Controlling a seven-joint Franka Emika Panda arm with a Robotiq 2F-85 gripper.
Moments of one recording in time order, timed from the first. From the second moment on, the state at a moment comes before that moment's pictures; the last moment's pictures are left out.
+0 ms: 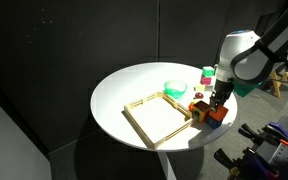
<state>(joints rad) 0.00 0.10 -0.02 -2.70 -0.05 2.74 0.07</state>
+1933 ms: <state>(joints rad) -0.02 0.10 -0.04 -2.36 -0.05 2.37 0.07</state>
